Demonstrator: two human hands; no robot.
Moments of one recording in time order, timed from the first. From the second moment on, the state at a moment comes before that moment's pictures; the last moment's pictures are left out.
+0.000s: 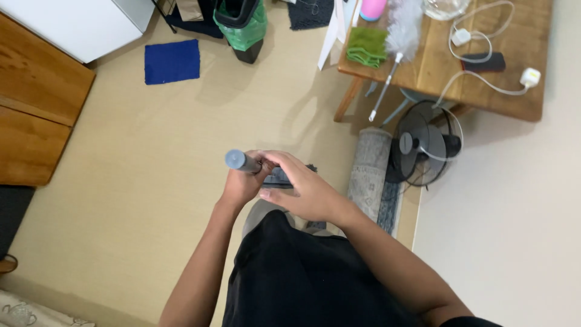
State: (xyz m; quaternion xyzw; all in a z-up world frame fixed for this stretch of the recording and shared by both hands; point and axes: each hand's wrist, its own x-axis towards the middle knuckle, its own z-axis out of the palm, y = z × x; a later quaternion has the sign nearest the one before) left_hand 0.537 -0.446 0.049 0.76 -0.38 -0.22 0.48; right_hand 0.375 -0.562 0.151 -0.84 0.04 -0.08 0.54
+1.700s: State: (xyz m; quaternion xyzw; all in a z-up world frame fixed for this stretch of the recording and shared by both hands) left_hand 0.806 -0.677 0.018 0.83 0.00 -0.16 0.54; right_hand 0.713 -1.021 -0.049 -0.72 0.30 -0.10 0.62
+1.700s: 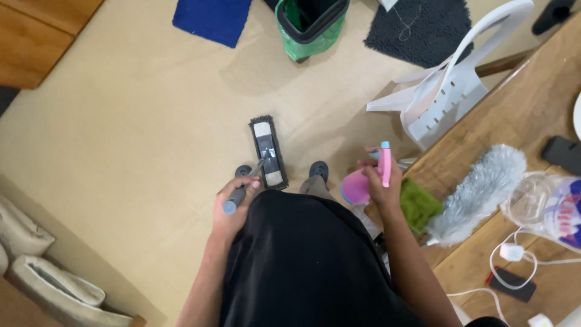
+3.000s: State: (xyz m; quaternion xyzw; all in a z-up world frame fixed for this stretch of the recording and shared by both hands) left_hand 0.719 -0.633 -0.038 0.65 -0.44 -0.38 0.49; right_hand 0.535 -0.801 -0.057 -0.66 0.18 0.15 0.71
